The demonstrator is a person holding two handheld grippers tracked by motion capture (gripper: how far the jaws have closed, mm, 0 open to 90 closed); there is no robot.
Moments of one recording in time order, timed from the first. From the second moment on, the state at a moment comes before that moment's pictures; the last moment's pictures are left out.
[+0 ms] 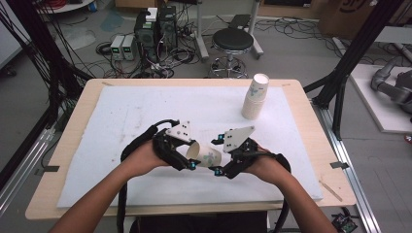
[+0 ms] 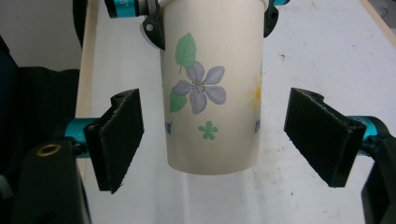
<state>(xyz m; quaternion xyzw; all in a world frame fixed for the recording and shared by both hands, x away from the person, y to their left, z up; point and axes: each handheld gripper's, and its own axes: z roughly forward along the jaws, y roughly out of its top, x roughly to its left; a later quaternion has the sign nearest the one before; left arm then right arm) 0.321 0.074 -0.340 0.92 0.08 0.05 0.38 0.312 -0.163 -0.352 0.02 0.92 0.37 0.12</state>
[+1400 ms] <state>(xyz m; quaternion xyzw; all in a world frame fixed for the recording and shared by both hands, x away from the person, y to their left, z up) 0.318 0.068 -0.347 0.91 0.08 0.07 0.41 0.314 -0.141 -0.370 0.02 0.94 0.31 0.11</state>
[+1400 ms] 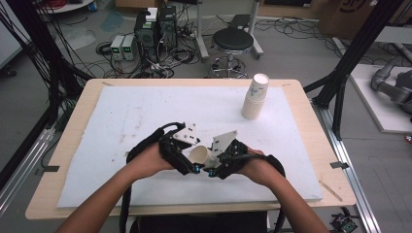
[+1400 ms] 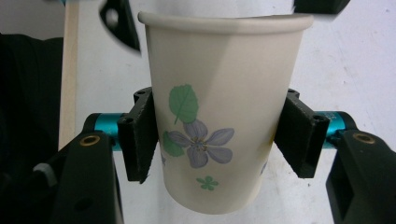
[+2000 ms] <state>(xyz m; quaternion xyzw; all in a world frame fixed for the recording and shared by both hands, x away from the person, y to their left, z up) 0.310 0.119 -0.360 0.82 0.14 0.09 0.55 0.318 -0.180 -0.369 0.10 0.91 0.39 0.12</state>
